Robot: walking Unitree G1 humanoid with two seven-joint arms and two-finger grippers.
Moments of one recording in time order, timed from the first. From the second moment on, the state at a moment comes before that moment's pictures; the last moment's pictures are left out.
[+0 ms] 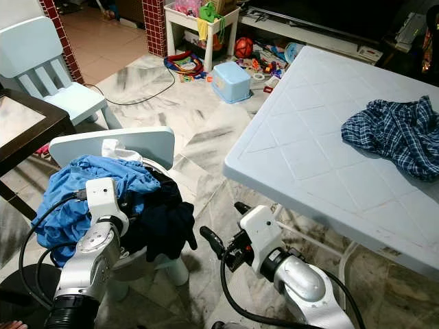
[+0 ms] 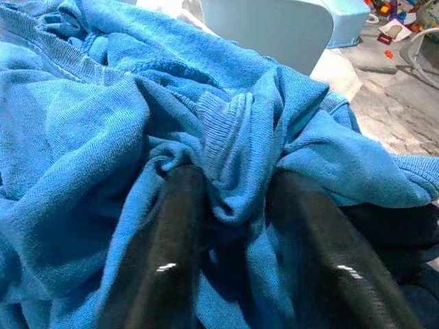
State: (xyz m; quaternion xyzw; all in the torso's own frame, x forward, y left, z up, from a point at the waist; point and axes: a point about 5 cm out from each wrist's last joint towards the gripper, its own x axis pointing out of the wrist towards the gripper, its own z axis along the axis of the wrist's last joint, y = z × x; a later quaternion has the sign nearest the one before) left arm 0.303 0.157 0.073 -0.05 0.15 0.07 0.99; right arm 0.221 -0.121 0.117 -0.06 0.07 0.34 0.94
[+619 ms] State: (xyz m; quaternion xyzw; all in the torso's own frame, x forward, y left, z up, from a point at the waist) left arm 0.305 0.148 0.077 0.01 0.12 0.02 0.99; right arm 0.223 -0.121 0.118 -0.07 0.07 0.34 0.94
